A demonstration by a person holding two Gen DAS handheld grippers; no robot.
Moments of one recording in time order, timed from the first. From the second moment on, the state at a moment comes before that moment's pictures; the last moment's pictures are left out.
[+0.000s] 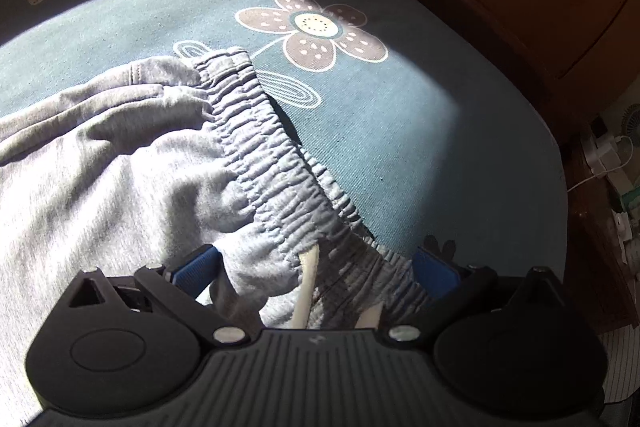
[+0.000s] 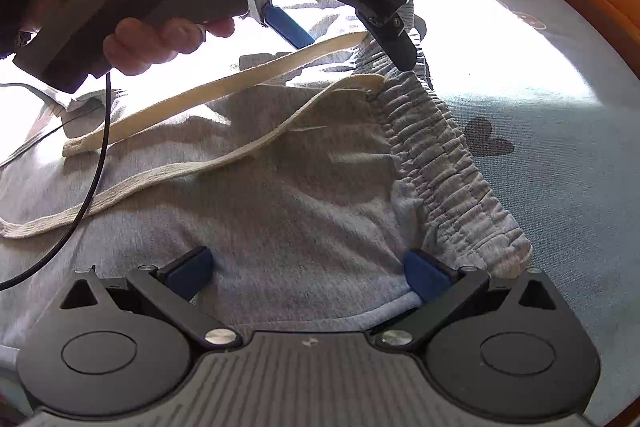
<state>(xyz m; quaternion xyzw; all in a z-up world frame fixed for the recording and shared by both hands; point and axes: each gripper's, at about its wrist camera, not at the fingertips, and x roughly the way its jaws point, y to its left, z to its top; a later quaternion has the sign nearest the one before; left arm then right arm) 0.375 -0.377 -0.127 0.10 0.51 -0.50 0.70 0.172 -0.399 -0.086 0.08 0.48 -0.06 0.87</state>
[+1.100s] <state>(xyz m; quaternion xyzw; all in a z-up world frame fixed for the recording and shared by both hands) 0.399 -0.261 -0.082 0.08 0.51 -0.39 0.76 0.174 -0.379 -0.036 0.14 0.45 -0.04 0.88</state>
